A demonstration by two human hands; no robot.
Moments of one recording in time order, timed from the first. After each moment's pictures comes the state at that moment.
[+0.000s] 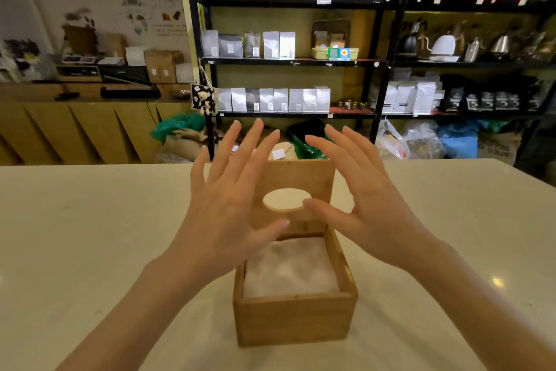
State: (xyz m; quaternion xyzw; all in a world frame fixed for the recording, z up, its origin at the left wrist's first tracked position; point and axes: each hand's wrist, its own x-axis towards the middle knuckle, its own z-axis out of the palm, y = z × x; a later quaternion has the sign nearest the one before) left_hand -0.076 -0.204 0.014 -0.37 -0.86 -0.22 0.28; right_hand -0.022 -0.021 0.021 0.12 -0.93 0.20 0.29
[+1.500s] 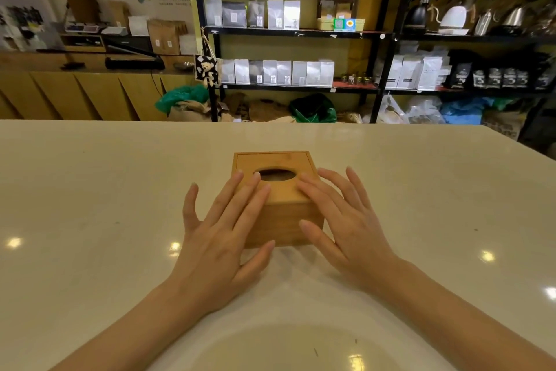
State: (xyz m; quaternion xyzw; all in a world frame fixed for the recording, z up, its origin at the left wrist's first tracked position) left_hand 0.013 -0.225 -0.077 -0.35 -0.89 -0.12 0.25; right_hand 0.044 -0.024 -0.076 0.17 -0.92 0.11 0.32
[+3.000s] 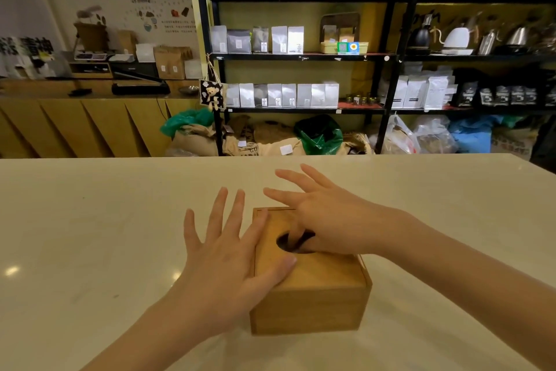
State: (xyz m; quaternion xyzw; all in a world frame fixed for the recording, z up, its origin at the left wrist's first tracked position) left_hand -0.053 -0.223 -0.033 -0.25 -0.96 -0.08 0.05; right_hand -0.053 -0.053 0.014 0.28 -0.96 -0.06 0.01
